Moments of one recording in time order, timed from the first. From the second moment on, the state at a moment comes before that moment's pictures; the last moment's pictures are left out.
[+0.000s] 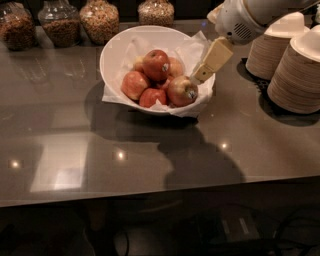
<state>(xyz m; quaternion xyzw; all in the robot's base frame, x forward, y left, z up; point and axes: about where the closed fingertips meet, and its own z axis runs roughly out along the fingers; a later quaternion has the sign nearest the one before) 0.603 -0.111 0.990 -0.58 0.73 0.05 0.36</state>
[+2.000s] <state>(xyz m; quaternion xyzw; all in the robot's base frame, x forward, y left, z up) 0.650 -0.016 0.943 -0.62 0.70 0.15 0.31</state>
